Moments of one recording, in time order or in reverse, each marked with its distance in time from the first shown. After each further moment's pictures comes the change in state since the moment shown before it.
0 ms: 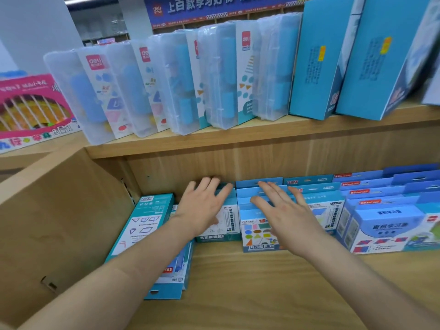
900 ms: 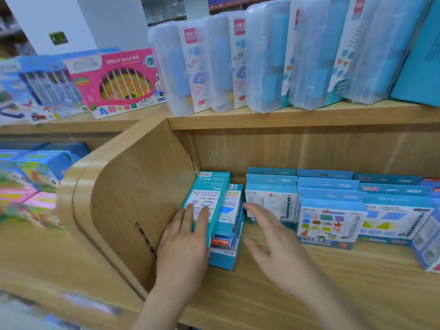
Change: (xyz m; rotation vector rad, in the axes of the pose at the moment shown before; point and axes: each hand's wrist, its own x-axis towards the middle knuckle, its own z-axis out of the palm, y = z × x) left_hand -0.178 -0.011 0.000 -0.285 -0.107 -0.620; right_hand -0.019 -0.133 -0.009 0.829 -0.026 -0.124
